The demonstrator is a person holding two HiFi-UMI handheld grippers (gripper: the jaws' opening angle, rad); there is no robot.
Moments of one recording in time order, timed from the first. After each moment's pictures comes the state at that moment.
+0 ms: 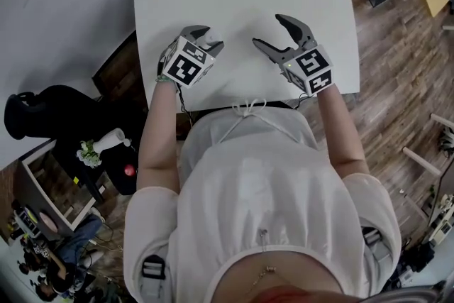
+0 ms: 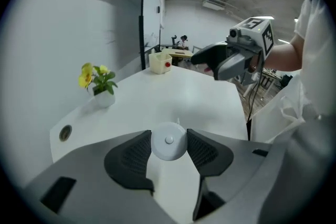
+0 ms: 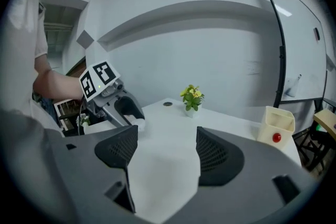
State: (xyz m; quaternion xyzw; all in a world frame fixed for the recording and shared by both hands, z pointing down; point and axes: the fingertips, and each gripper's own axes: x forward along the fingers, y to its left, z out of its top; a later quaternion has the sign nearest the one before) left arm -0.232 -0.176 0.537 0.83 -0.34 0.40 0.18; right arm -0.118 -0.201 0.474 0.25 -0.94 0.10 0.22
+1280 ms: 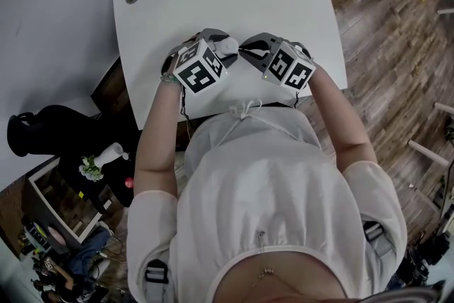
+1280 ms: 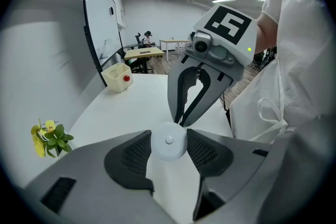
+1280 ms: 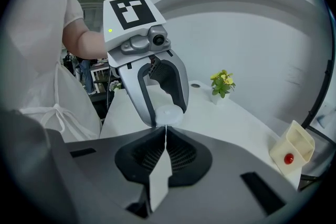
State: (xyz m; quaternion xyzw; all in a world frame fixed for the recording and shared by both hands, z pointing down) left arm -0.093 -0.174 0.509 0.87 -0.18 0.45 0.08; right arm -0.088 -0.162 0.514 0.06 -0.94 0.01 0.34
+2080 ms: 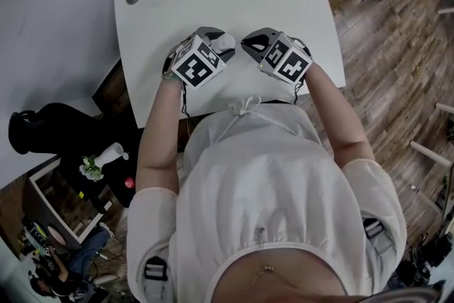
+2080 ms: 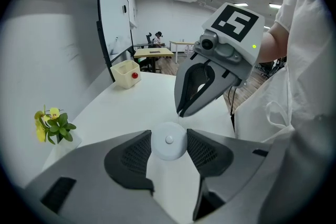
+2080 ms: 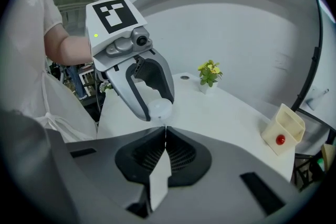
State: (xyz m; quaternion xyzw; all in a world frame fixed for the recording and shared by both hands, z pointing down) left arm -0.095 -0.180 0.513 0.86 -0.23 0.44 0.11; right arm -0.072 -0.172 0.518 0.11 -0.92 0.06 0.37
